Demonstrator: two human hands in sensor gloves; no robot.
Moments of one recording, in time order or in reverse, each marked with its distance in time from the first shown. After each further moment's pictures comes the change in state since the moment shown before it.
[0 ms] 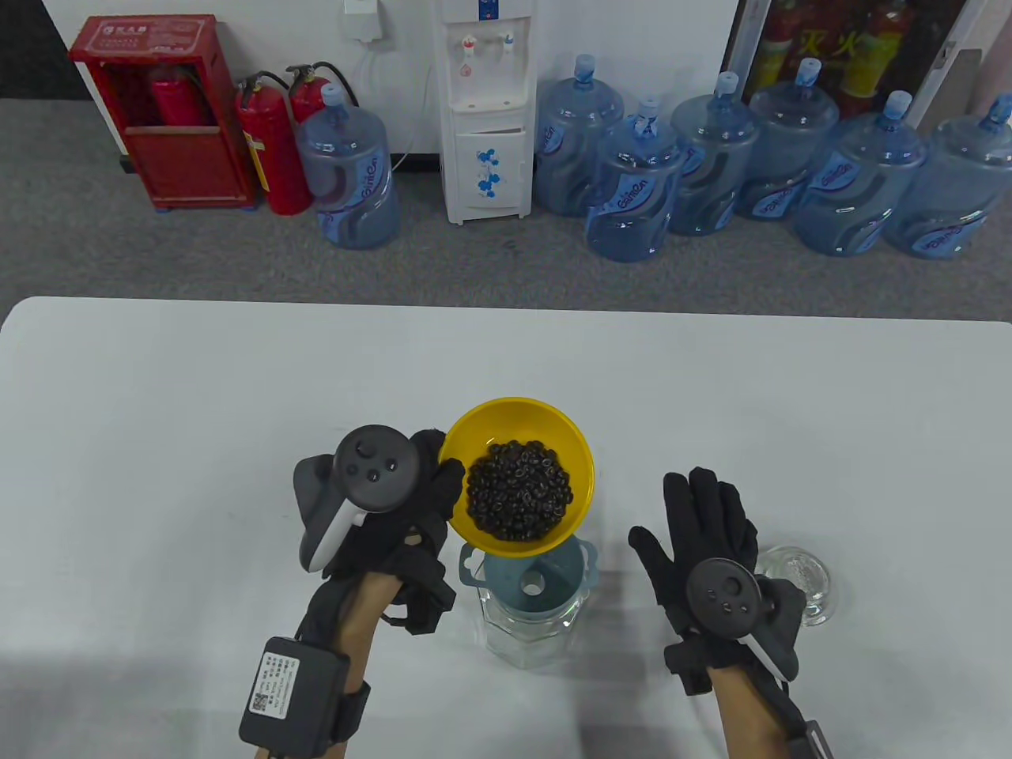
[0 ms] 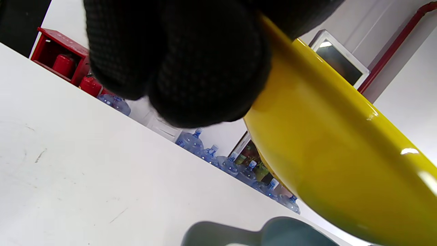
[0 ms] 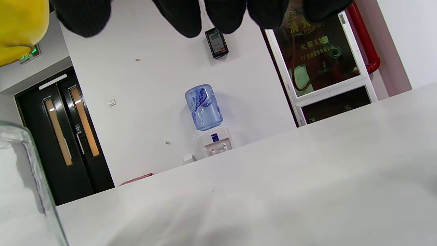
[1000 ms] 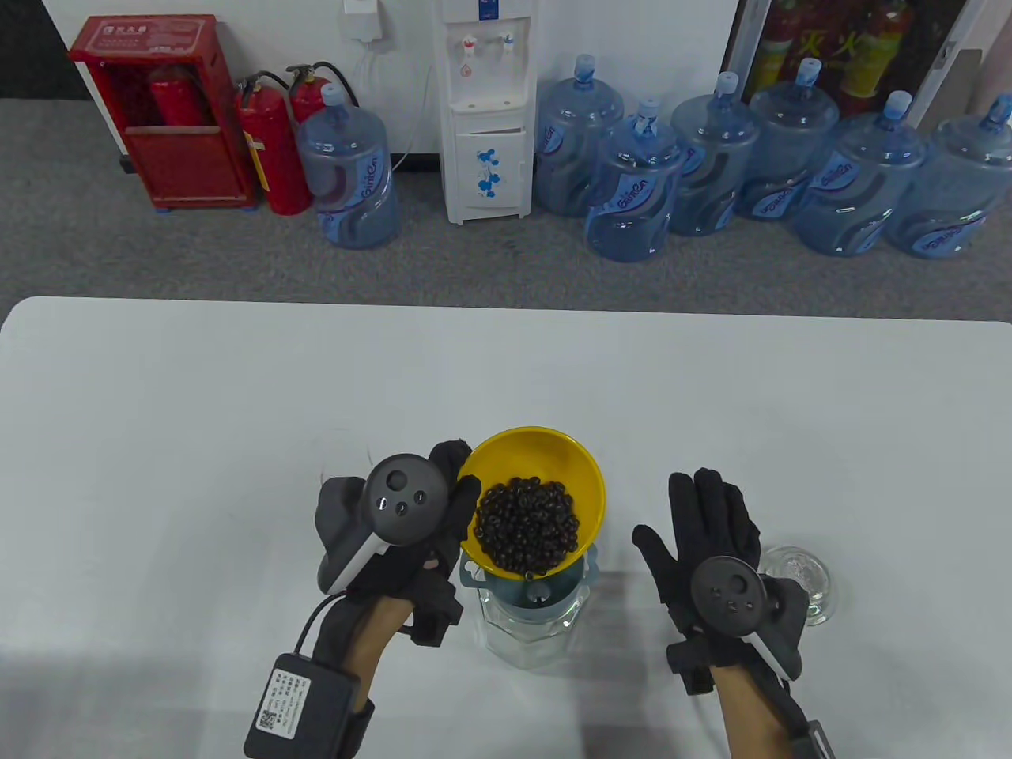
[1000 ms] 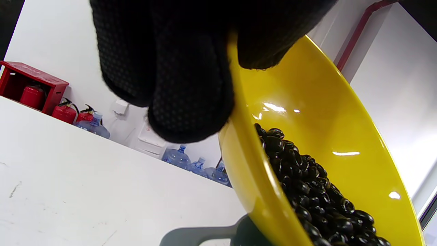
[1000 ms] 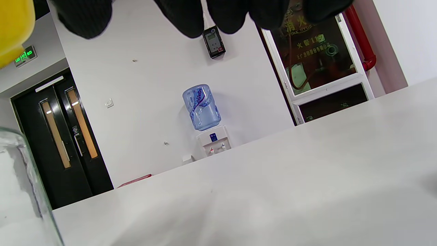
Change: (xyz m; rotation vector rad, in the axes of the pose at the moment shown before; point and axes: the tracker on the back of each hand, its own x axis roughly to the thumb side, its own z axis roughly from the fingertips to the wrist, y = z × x) left_hand 0.016 -0.005 0.015 0.064 -0.111 -0.109; right_hand -0.003 -0.001 -0.001 0.000 0.011 -0.010
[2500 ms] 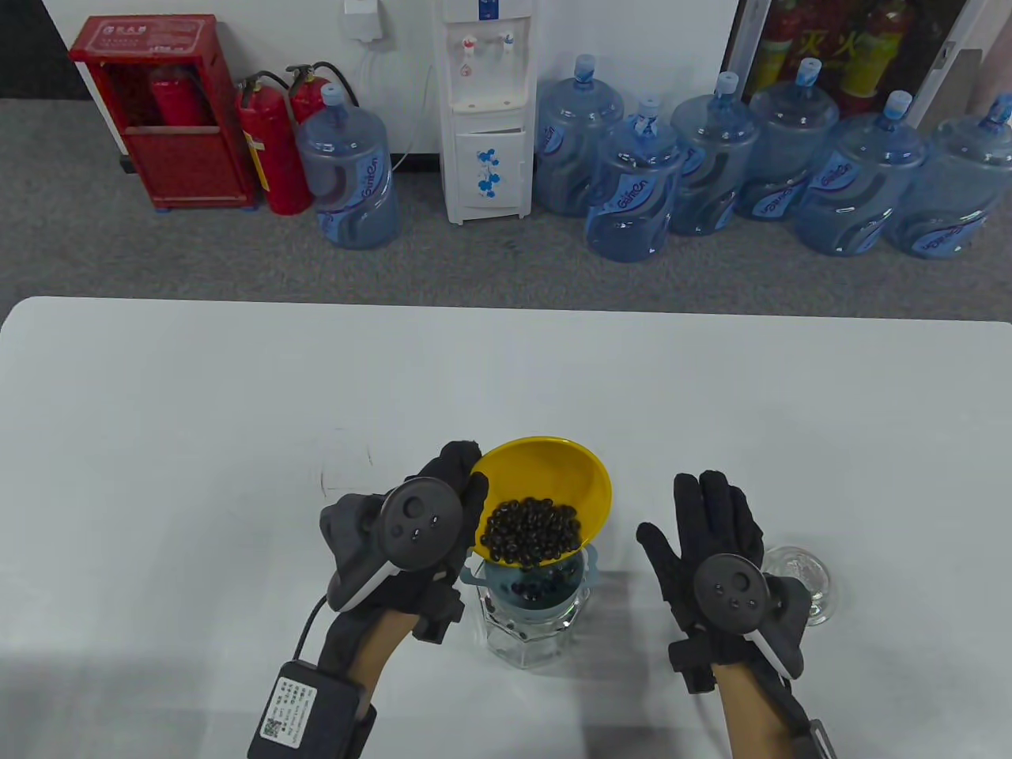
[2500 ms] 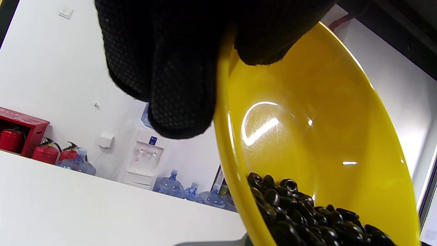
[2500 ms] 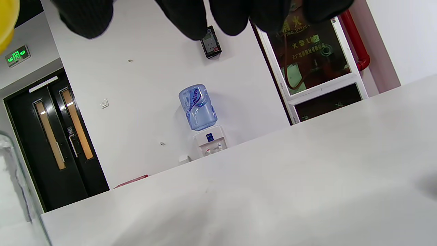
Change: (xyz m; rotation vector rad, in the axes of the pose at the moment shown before) left_hand 0.014 0.001 0.010 0.119 -0.088 -0.101; right_hand -0.003 0.000 -0.001 0.000 0.019 0.001
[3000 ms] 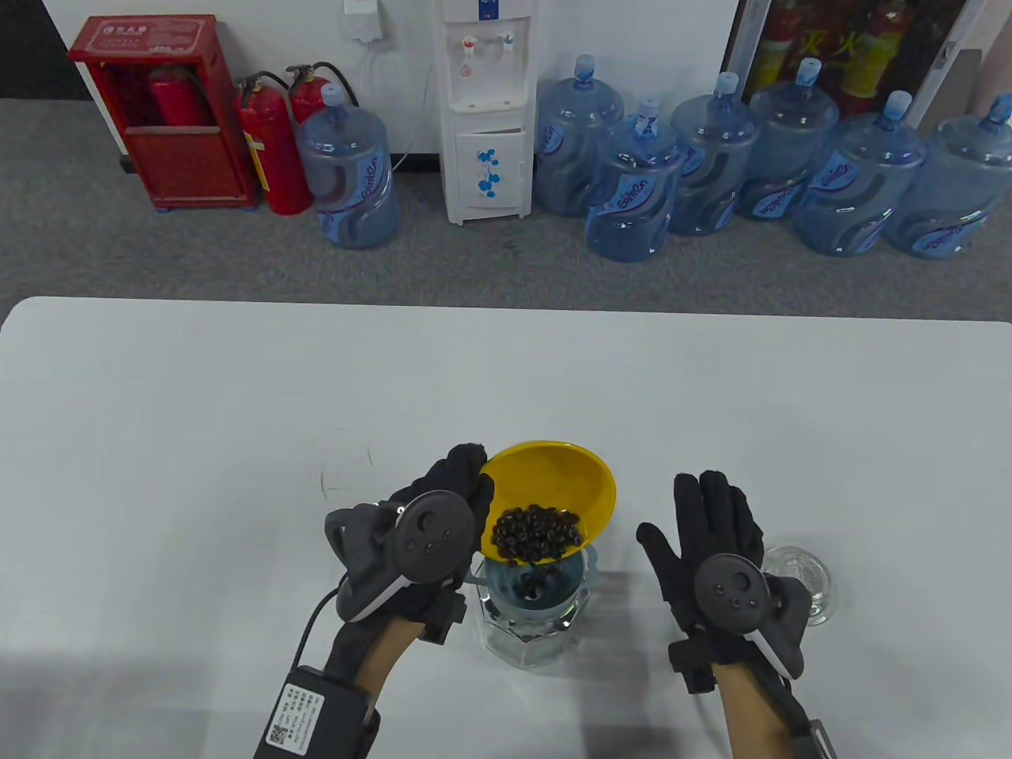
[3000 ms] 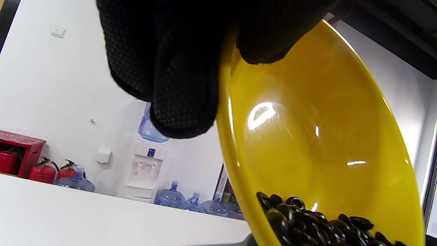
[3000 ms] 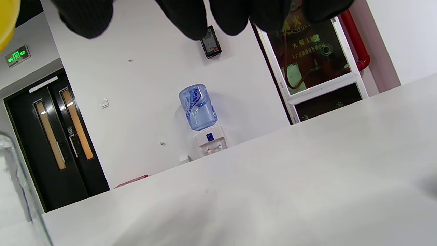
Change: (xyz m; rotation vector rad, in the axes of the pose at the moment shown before) left_hand 0.009 0.000 0.005 0.041 -0.029 -0.062; right_hand -0.001 0.000 -0.001 -0.001 0.000 -0.002
